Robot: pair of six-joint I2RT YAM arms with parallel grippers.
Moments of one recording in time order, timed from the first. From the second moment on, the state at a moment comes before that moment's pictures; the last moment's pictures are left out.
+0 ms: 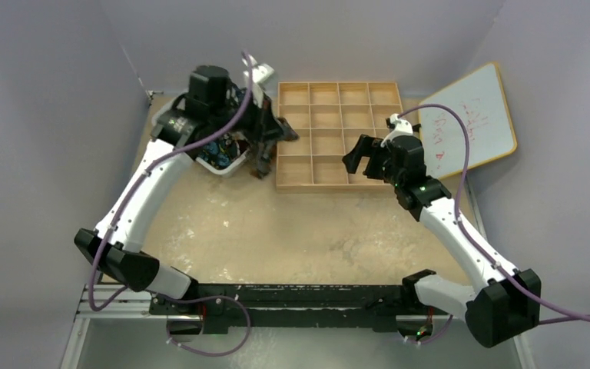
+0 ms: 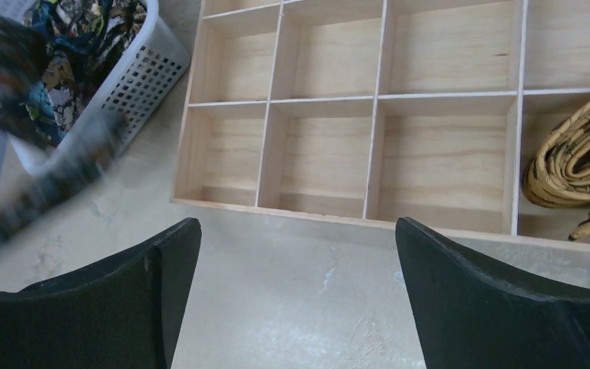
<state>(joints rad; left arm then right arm) -0.38 1.49 1.76 -0.73 0.61 -0.04 0.34 1.12 0.89 -0.24 -0.04 0.45</state>
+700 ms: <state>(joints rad) -0.88 1.46 1.00 -0.40 0.50 -0.26 0.34 1.07 0.76 -0.24 -0.19 0.51</state>
